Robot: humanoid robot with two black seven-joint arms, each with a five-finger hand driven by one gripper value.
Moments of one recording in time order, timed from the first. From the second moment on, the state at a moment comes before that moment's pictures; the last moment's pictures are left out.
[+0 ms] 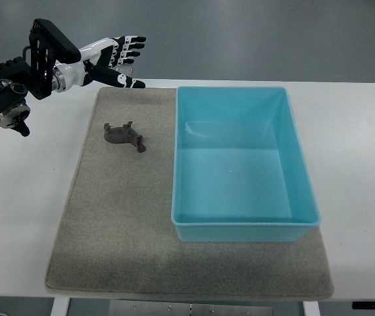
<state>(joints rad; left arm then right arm) -1.06 0.47 -0.34 -0.71 0.71 -0.32 -0.33 0.06 0.00 0.00 0.12 -0.04 0.25 0.04</state>
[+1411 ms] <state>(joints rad) -1.11 0.52 -0.20 -0.79 1.28 -0.39 -0.33 0.06 0.00 0.00 0.12 -0.04 0.25 0.04</state>
